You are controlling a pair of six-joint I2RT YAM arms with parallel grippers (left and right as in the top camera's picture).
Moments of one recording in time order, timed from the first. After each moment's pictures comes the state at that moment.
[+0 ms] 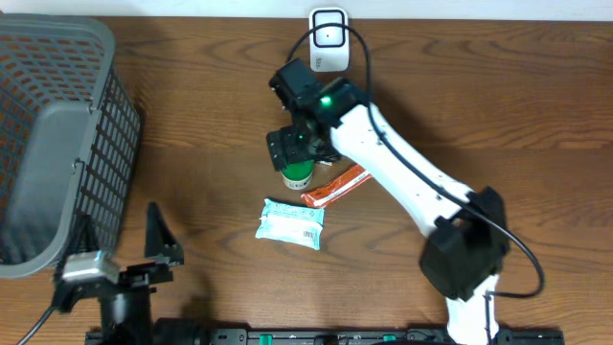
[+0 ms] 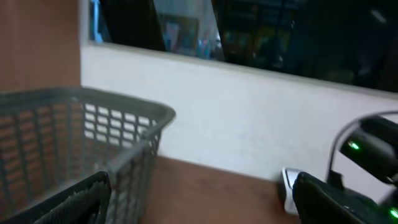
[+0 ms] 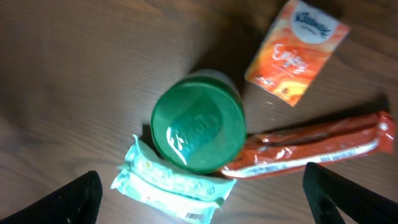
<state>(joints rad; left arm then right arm) -0.05 0.00 0.57 -0.42 -0.17 -0.16 0.70 2.09 1.92 -1.17 -0.07 0.45</state>
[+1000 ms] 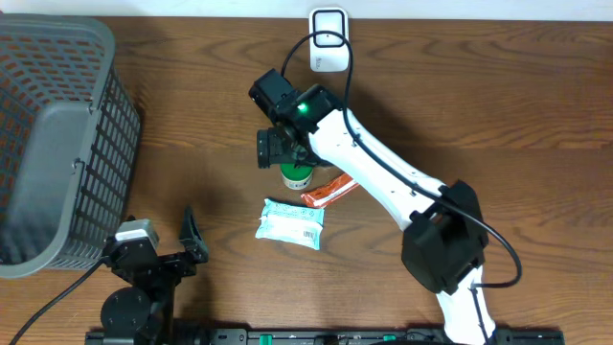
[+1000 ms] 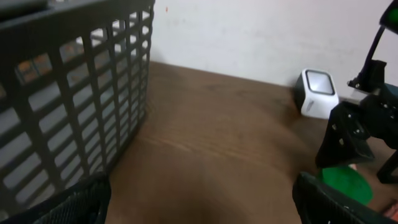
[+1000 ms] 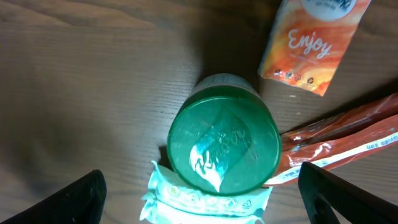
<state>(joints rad) -0.05 0.00 0.40 -0.61 -0.13 -0.18 0.75 2.16 1.95 -1.14 -0.01 0.72</state>
